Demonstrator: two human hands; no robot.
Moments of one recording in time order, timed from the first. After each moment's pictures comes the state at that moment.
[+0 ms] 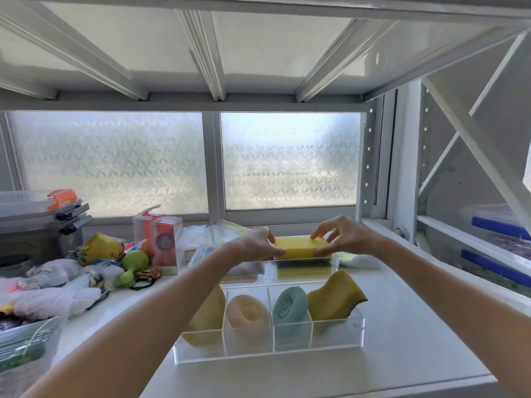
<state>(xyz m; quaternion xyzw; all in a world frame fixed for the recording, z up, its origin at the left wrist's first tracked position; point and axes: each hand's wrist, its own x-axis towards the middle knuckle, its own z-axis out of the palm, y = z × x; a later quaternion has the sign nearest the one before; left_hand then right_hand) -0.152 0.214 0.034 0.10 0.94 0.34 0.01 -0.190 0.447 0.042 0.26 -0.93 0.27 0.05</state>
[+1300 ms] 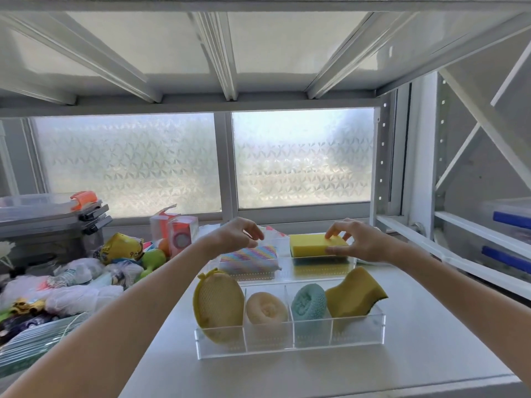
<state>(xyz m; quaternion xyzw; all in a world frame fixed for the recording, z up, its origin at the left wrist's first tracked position) -0.154 0.140 0.042 0.14 0.93 0.33 -0.05 -0.187 0.443 0.023 0.27 -0.93 0.21 0.11</state>
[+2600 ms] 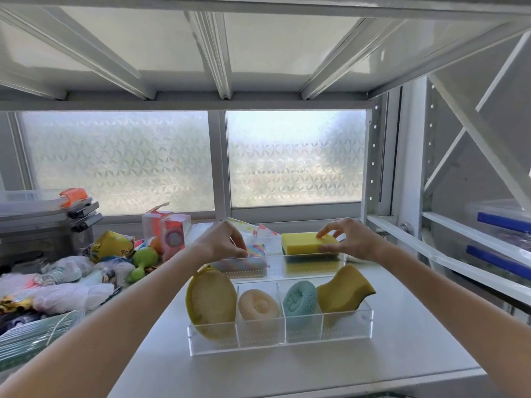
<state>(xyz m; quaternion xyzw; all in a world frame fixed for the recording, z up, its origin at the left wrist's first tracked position) -0.145 0.132 0.028 0.13 0.96 0.22 -0.14 -0.182 0.441 0.024 0.25 -0.93 0.25 0.14</state>
